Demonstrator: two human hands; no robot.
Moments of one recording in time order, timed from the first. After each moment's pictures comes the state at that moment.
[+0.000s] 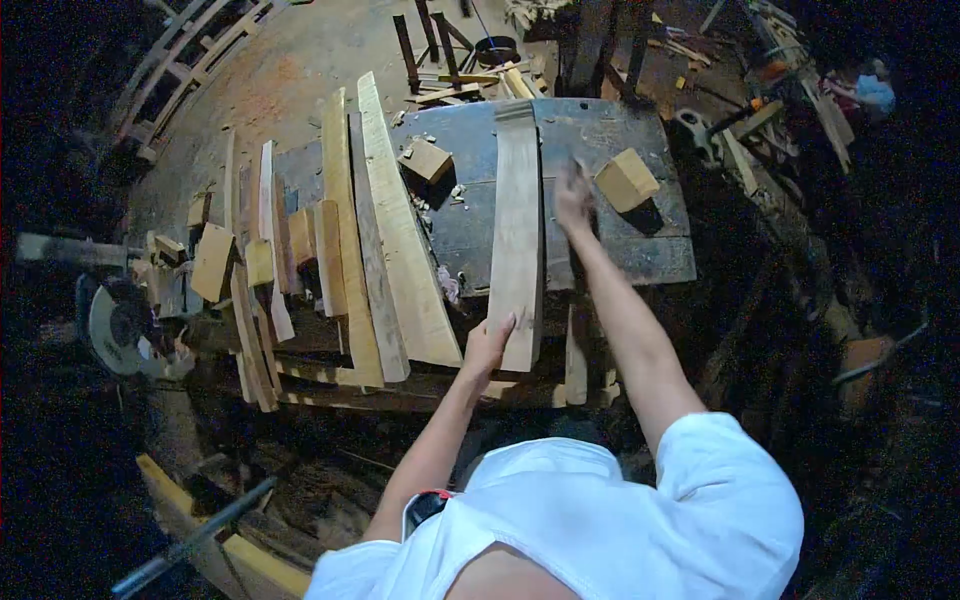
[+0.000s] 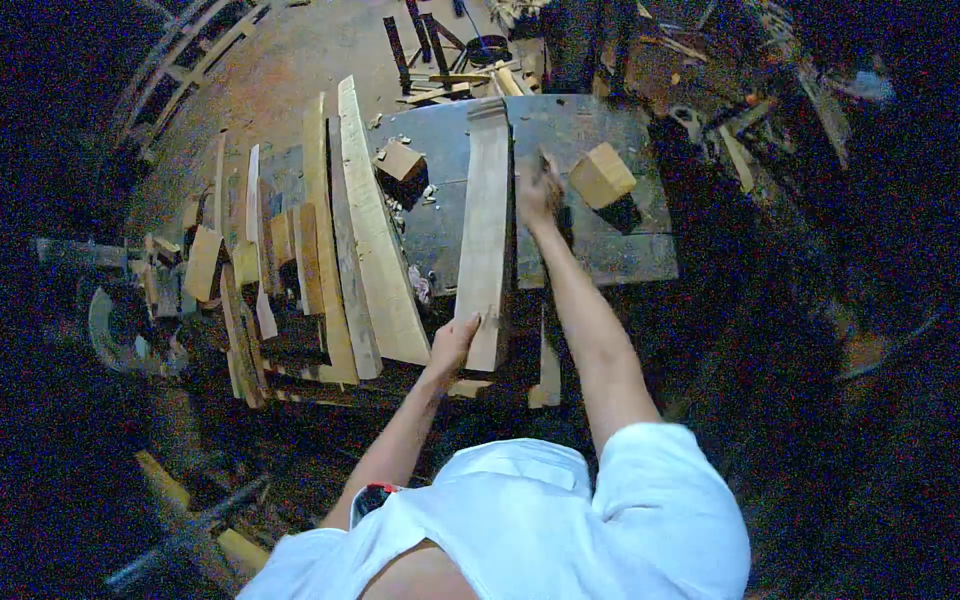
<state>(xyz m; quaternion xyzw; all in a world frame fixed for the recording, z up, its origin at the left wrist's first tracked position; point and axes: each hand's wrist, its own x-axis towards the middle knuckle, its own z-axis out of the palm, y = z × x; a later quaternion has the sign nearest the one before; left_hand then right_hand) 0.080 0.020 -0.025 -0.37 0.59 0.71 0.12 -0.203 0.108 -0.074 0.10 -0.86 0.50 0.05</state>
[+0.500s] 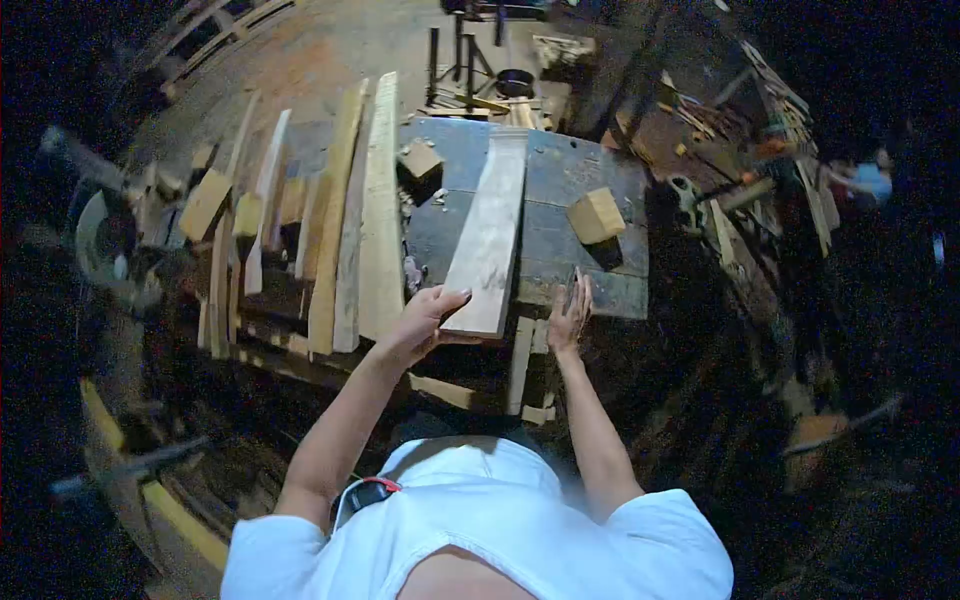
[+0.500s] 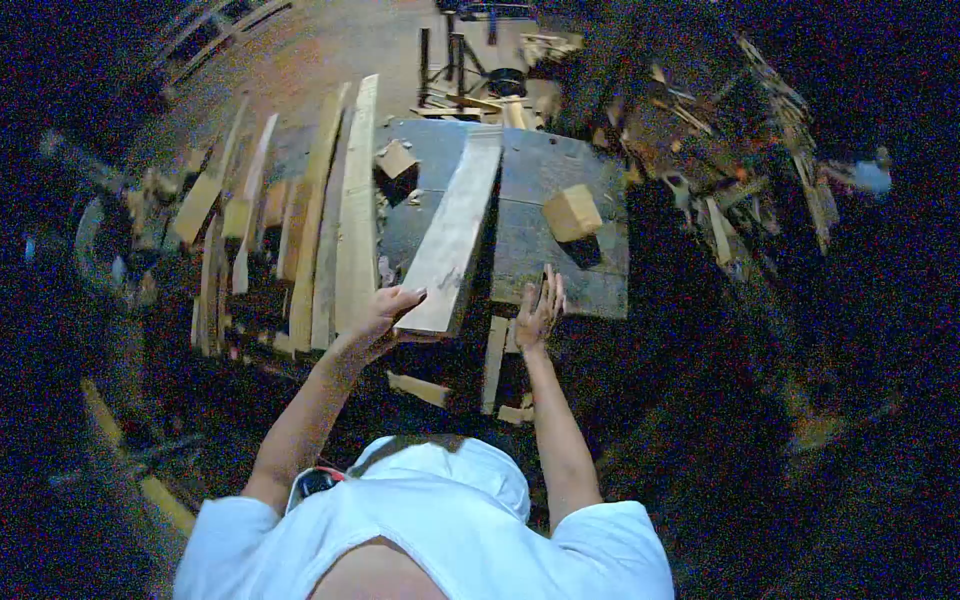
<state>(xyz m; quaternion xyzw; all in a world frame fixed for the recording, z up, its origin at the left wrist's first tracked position) 0.054 0.011 0.102 -0.24 0.46 0.84 0.14 -0.054 0.233 -0.053 0.10 -0.91 0.39 0.11</state>
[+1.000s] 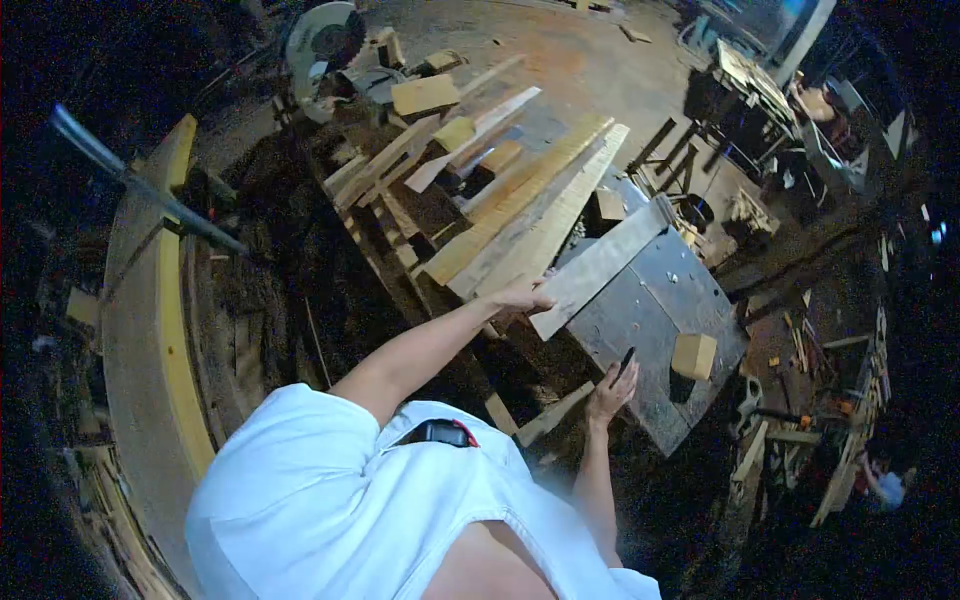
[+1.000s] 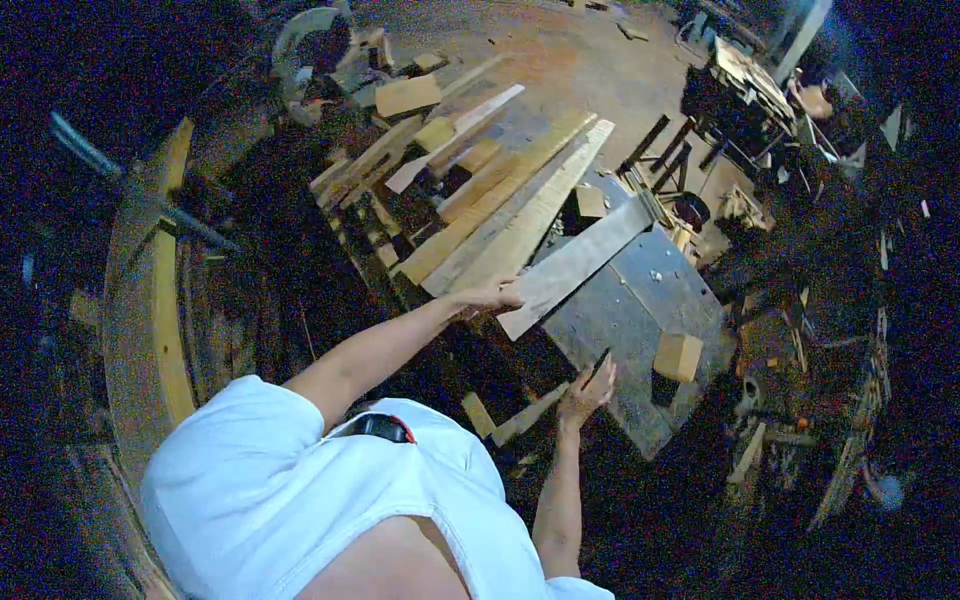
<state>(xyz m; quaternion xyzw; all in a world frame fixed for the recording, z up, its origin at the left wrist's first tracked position) 0.077 -0.049 -0.029 -0.27 0.71 0.64 -0.09 -0.042 0.211 -0.039 0.26 -0.90 0.36 -0.02</state>
